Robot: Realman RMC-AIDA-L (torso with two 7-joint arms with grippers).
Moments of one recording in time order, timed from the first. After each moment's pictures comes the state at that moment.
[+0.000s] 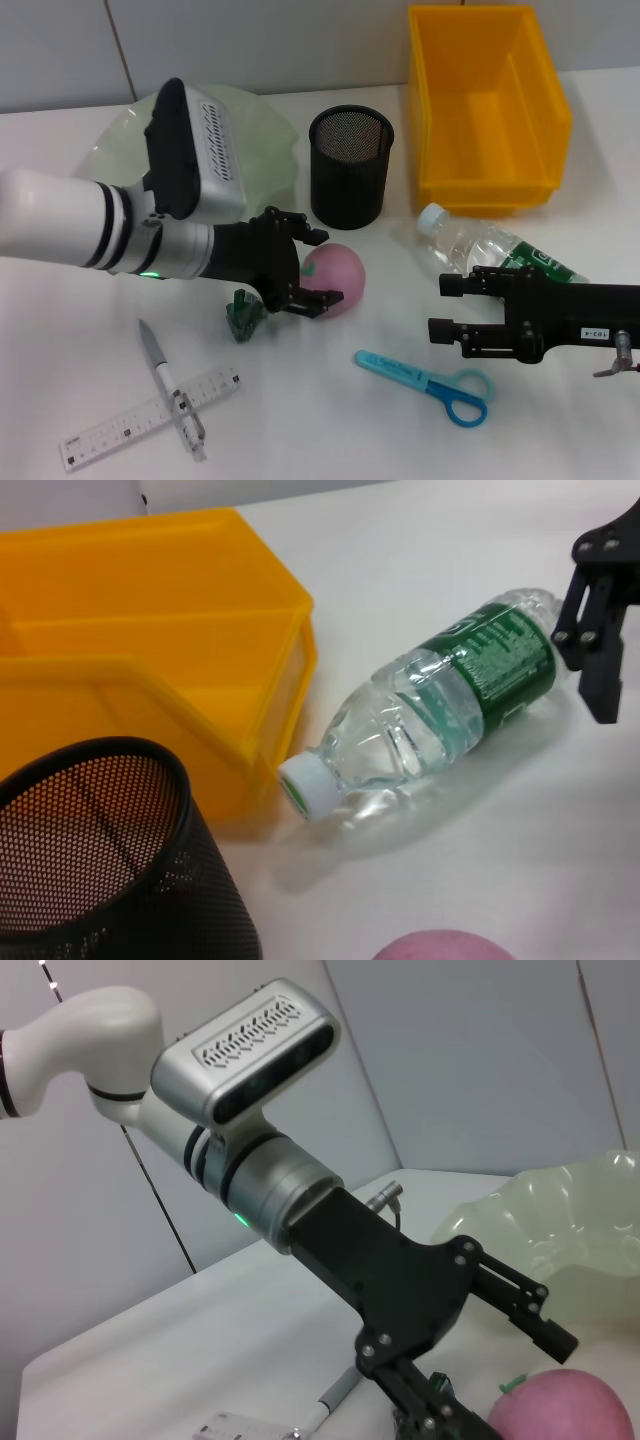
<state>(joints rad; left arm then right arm) -0.74 -2.08 1.50 0.69 1.89 1.03 -1.38 0.40 2.04 -0.73 -0.58 -1.93 -1.66 1.32</state>
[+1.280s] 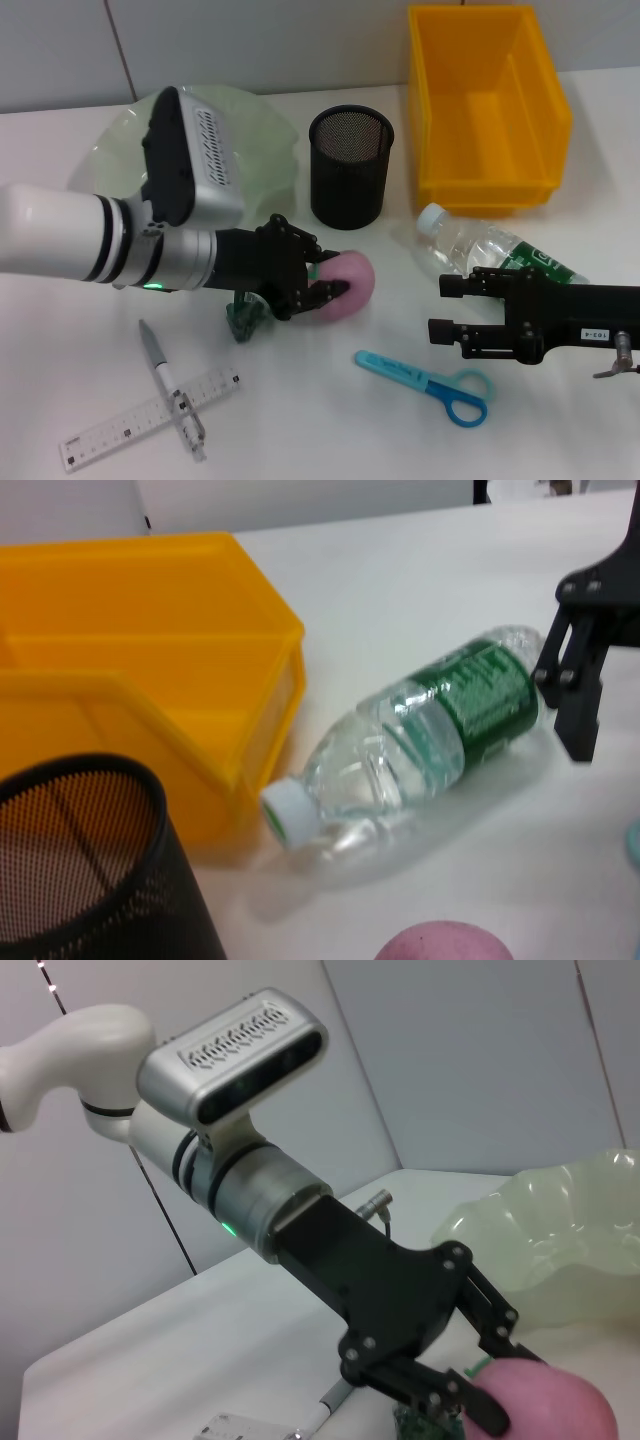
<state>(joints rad) -0.71 -2.07 1.54 0.69 1.81 1.04 -1.38 0.40 2.04 -0.73 -0.57 -1.93 -1.66 1.32</state>
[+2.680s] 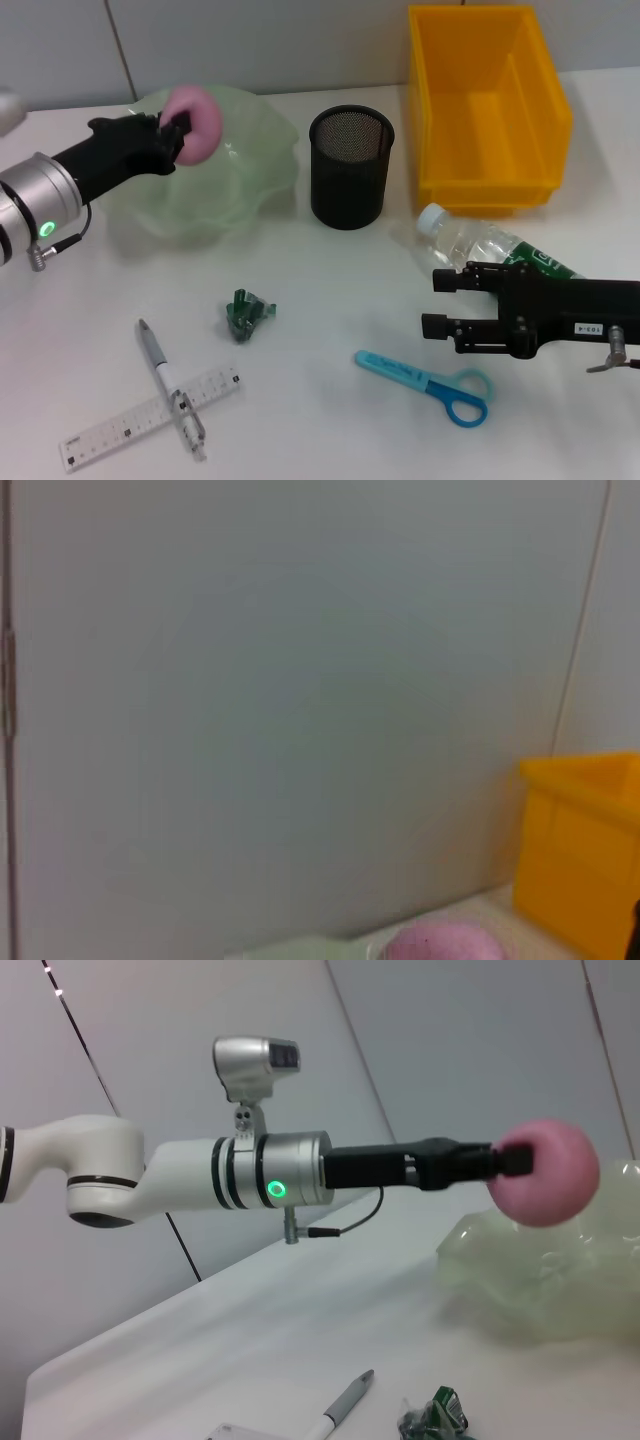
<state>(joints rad) -0.63 -2.08 1.10 0.43 1.26 0.83 -1.13 0.41 2.04 -0.73 -0.57 -1.92 -1.66 1.32</state>
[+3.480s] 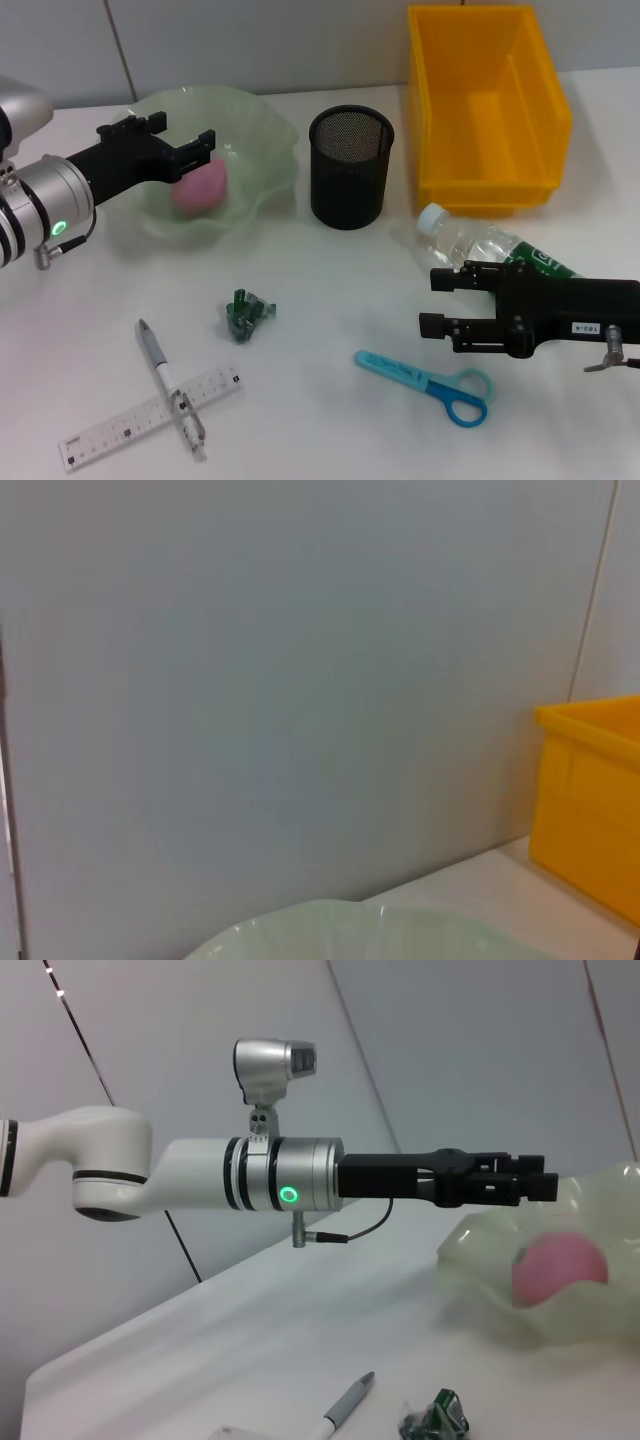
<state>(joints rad) -0.64 -2.07 1.19 0.44 1.26 0.75 -1.16 0.41 2.05 -0.73 -0.57 -1.92 -1.66 1.32</state>
